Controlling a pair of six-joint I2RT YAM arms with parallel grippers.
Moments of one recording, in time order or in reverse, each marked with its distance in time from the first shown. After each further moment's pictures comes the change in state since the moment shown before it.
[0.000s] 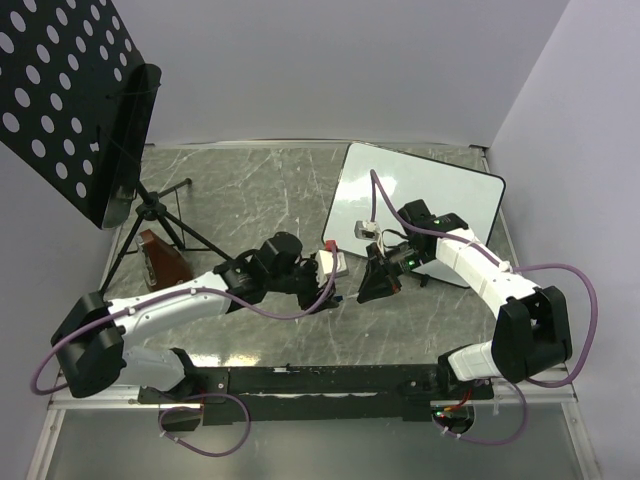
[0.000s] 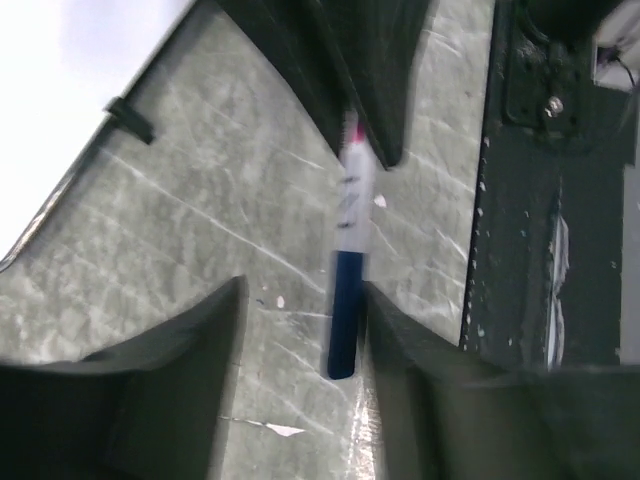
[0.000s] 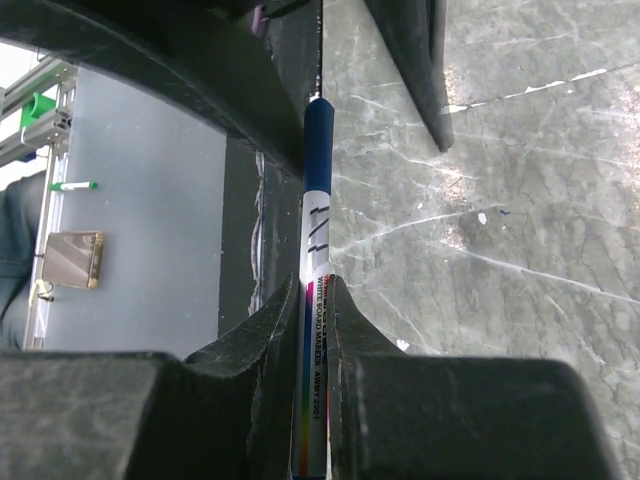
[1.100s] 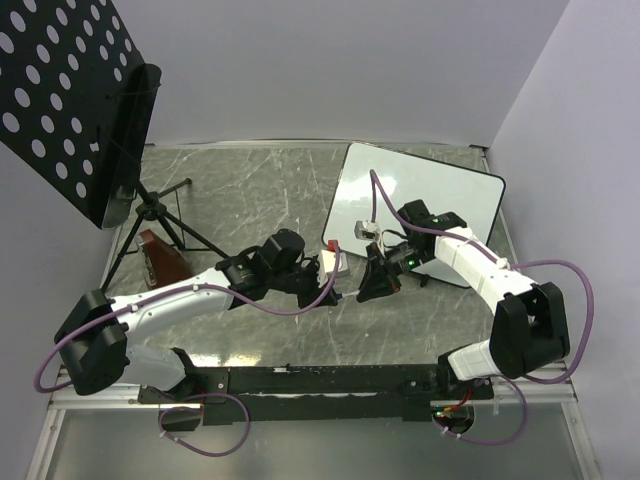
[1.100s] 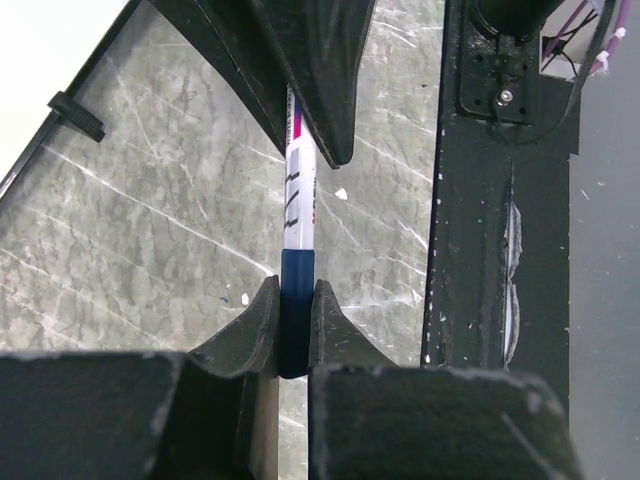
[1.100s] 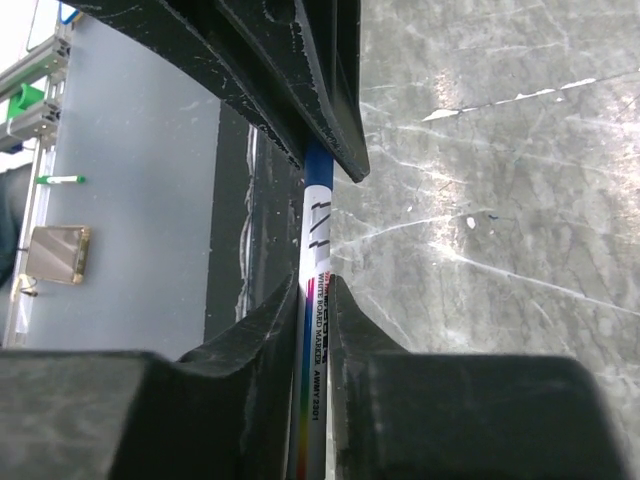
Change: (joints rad) left arm 0.017 0.031 0.040 -0.072 0.092 -0.016; right arm 0.001 0.018 0.003 -0.008 -0.007 -0.056
